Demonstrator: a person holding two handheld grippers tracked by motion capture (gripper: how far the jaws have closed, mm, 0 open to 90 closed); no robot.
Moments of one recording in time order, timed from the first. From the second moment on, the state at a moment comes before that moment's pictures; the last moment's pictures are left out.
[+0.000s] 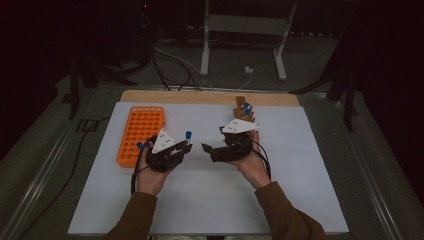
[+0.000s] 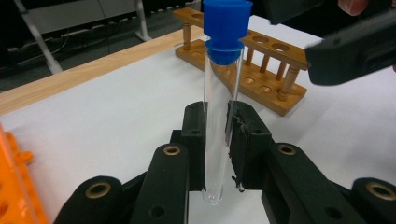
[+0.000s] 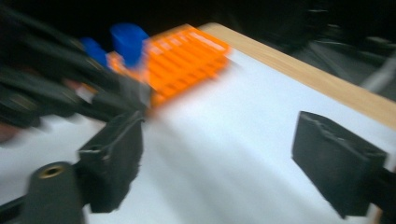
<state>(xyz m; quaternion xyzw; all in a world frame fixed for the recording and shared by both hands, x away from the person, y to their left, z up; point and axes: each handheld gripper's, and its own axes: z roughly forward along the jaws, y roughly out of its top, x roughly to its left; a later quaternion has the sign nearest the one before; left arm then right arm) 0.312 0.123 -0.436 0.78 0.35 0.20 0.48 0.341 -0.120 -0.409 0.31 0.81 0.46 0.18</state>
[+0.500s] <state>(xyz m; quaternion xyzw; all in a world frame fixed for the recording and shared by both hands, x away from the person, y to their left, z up) 0.310 0.153 -0.429 0.76 0.37 0.20 0.50 0.343 -0.161 -0.417 0.36 0.78 0.48 0.19</state>
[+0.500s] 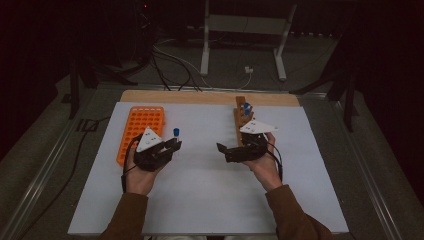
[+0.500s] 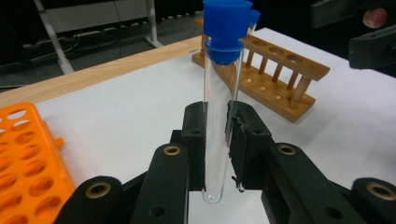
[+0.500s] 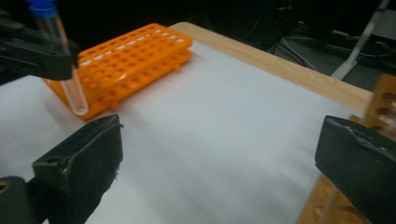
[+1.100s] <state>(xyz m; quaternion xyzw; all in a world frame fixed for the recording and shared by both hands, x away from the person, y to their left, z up) 0.305 0.188 -0.424 0.74 0.40 0.22 0.50 0.339 -0.220 -0.431 0.40 0.75 0.49 0.21</state>
